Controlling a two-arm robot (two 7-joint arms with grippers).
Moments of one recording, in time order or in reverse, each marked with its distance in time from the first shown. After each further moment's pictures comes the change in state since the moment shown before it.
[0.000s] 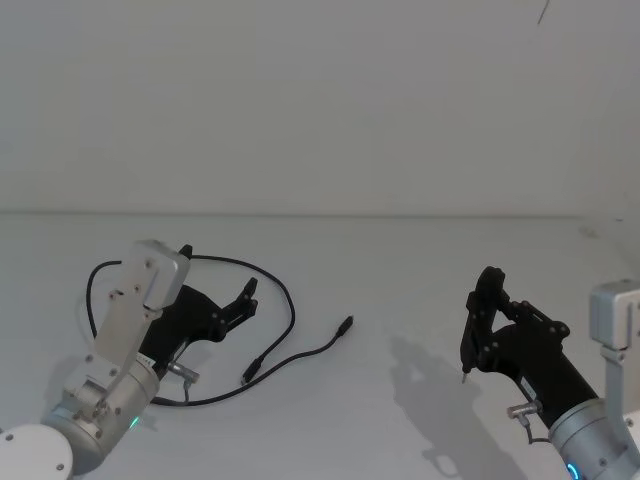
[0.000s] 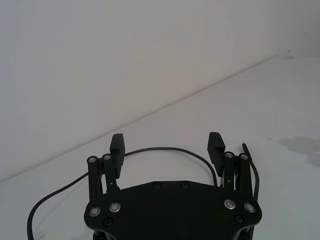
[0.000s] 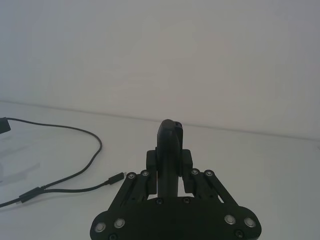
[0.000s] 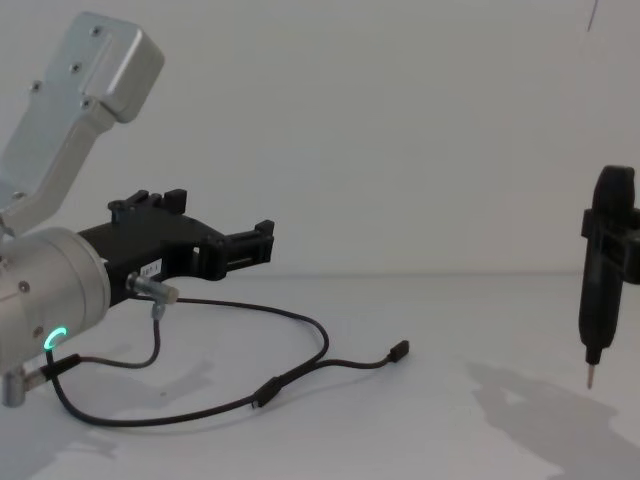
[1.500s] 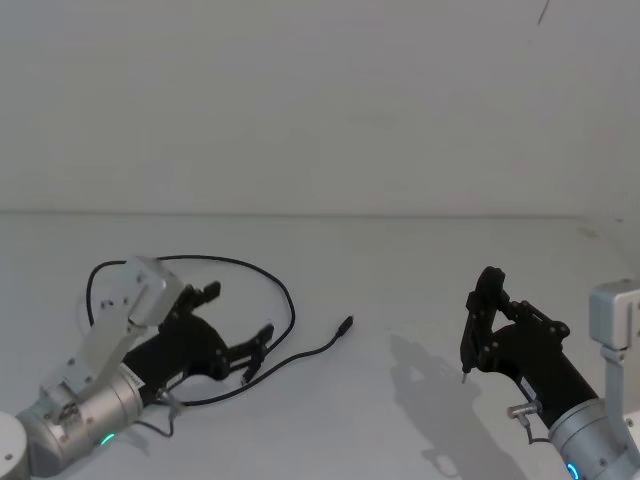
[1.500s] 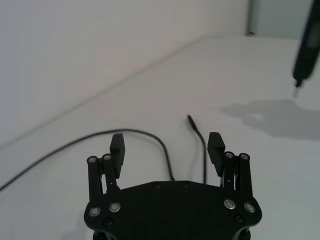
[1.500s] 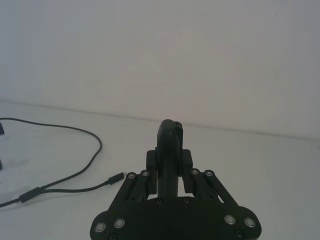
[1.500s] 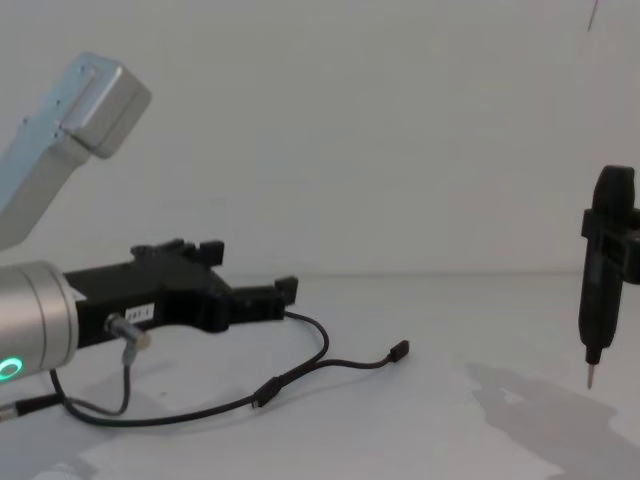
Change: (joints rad) left arm -0.036 0.085 0.001 0.061 -0.137 0.000 -0.317; right arm 0.000 0.000 0.000 0.000 0.000 0.000 0.000
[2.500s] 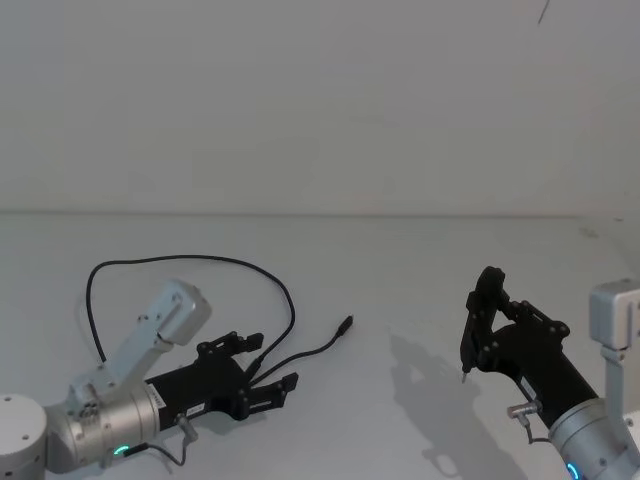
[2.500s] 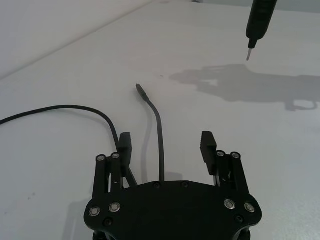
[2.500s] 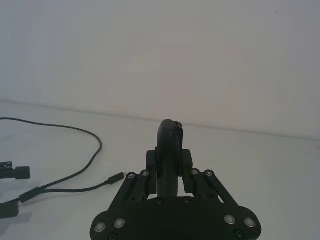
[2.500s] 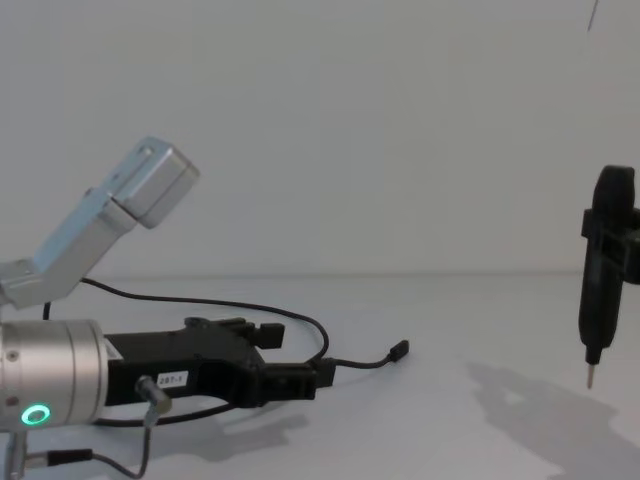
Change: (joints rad) left arm -0.119 -0.015 0.087 0.190 -0.063 0.032 -0.257; right arm 0.000 0.000 0.000 0.000 0.000 0.000 0.000
